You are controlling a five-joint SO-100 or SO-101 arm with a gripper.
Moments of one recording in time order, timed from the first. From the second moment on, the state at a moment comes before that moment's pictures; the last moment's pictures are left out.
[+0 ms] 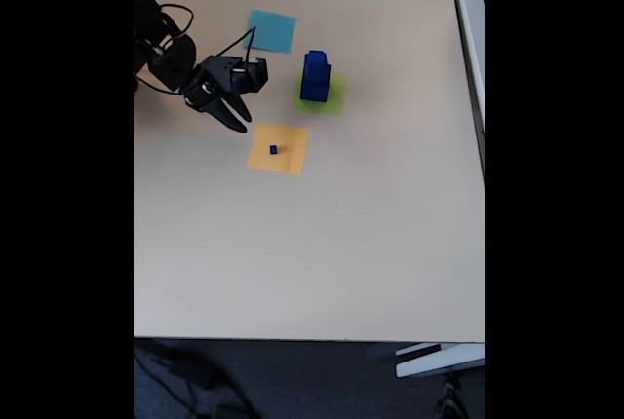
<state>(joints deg) 32.1 113.3 165.9 -15.8 66.7</state>
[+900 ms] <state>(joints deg) 32.5 84.2 153.6 -35.2 67.0</state>
